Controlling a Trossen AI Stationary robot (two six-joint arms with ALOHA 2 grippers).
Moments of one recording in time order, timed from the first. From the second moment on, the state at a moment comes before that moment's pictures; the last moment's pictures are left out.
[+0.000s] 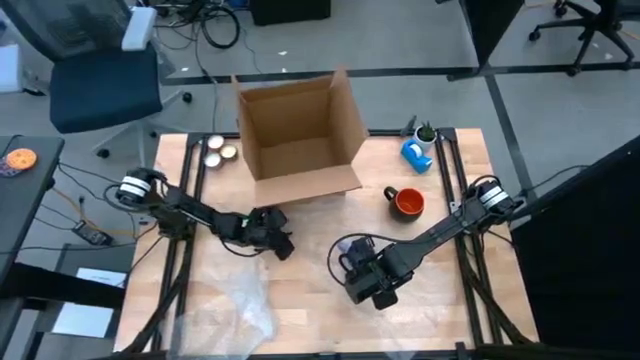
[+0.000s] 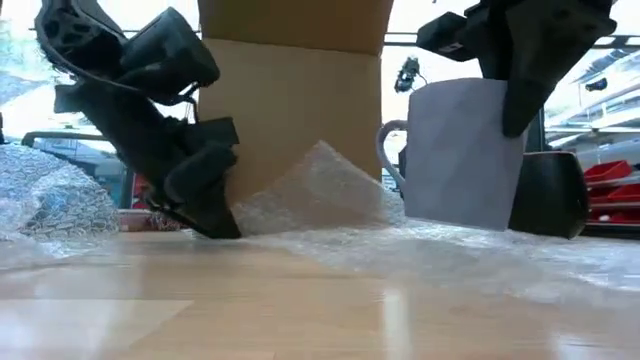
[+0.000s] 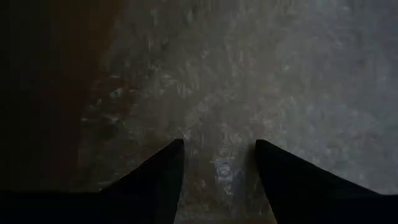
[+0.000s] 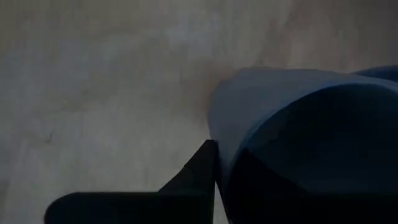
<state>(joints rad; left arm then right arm) -0.22 1.71 0.61 0.04 -0.46 -0.71 0.52 1.86 1.51 -1.03 0.24 0.13</state>
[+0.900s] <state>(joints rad) -0.39 1.76 1.06 -0.64 -0.72 -0.57 0.55 1.86 1.55 -0.95 0.22 0.14</state>
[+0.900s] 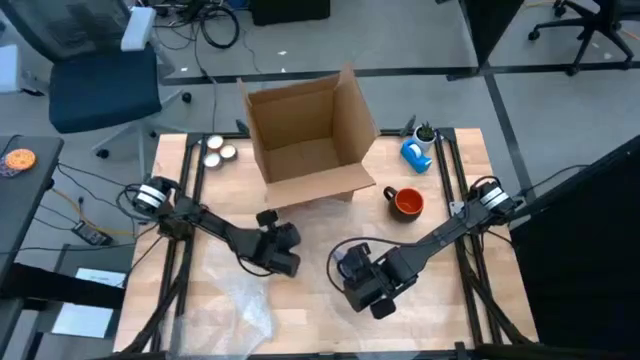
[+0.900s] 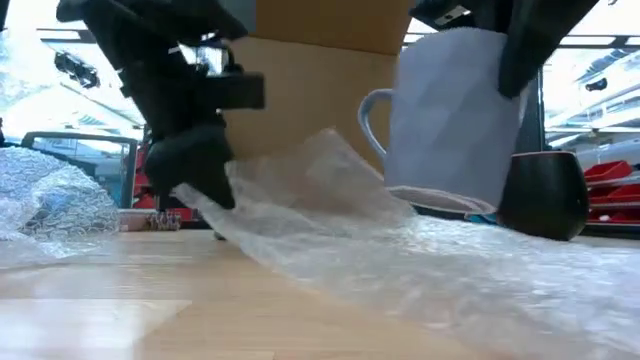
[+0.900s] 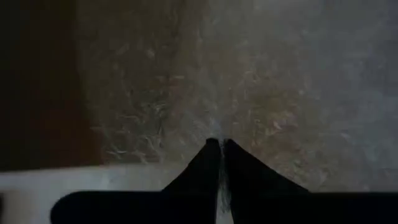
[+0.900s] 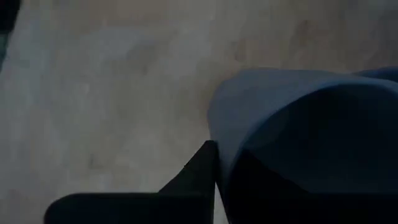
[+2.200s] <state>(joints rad) -0.60 1.76 1.32 -0.59 -1.13 -0.43 0.54 1.86 1.46 -0.89 0.27 0.13</state>
